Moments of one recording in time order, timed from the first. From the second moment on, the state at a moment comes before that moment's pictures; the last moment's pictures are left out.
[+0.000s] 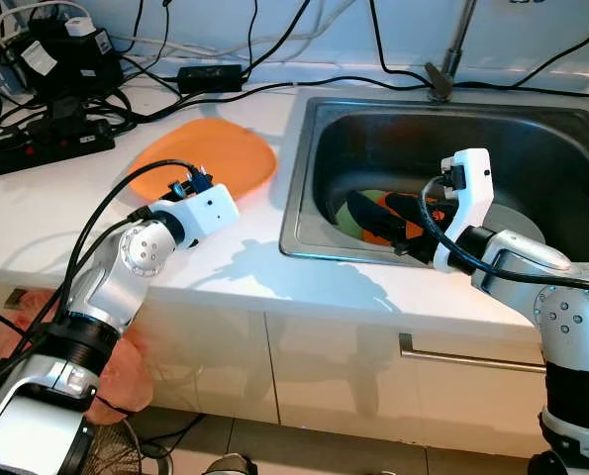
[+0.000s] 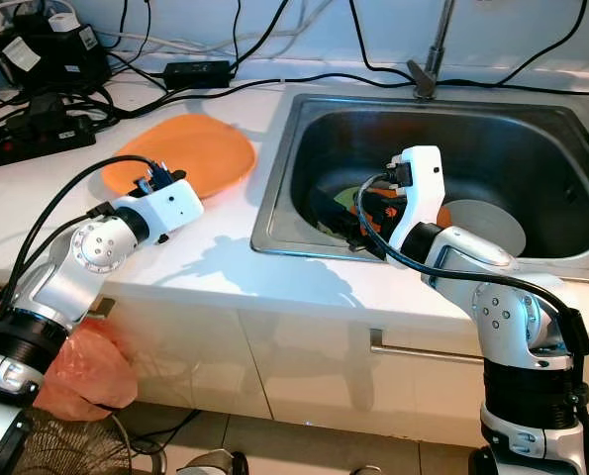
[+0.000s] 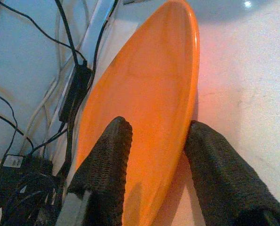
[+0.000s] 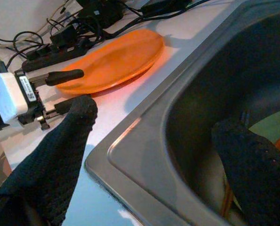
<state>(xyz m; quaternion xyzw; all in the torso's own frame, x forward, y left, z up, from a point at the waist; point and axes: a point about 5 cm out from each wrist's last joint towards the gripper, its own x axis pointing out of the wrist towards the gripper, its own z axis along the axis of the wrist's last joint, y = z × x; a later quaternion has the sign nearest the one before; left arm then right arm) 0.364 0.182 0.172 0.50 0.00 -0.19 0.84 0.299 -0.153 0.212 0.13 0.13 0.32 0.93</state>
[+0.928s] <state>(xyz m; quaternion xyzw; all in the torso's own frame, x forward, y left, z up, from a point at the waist) 0.367 0.184 0.180 0.51 -0.04 -0.16 0.84 0.300 -0.153 0.212 0.13 0.13 0.32 0.93</state>
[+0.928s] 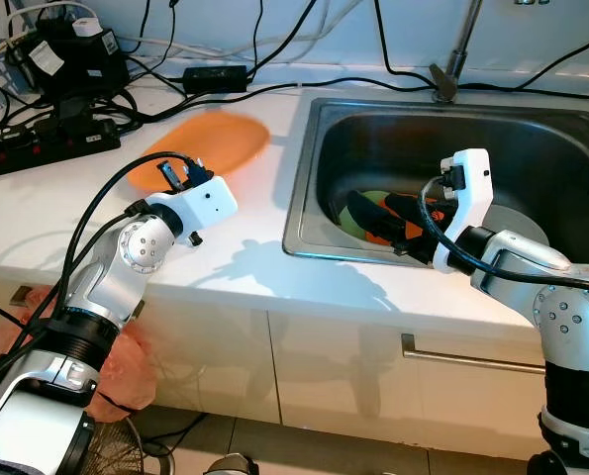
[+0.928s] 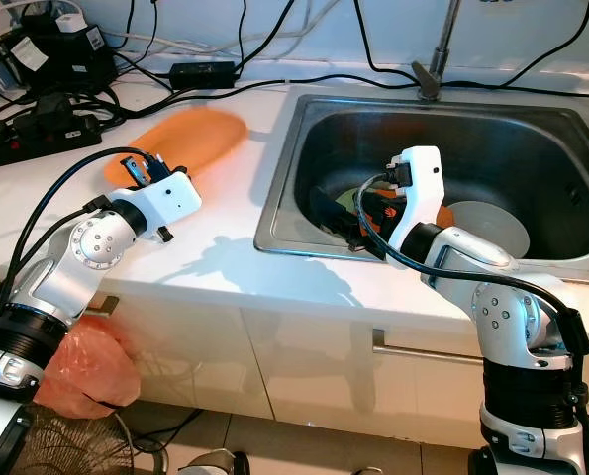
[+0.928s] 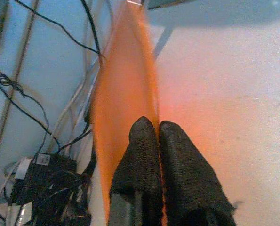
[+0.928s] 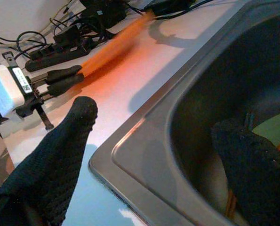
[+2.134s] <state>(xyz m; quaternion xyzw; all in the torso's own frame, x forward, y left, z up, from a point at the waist) 0.340 0.054 0.180 0.49 -0.32 -0.17 0.79 0.309 -0.144 0.249 0.32 0.03 0.35 0.88</state>
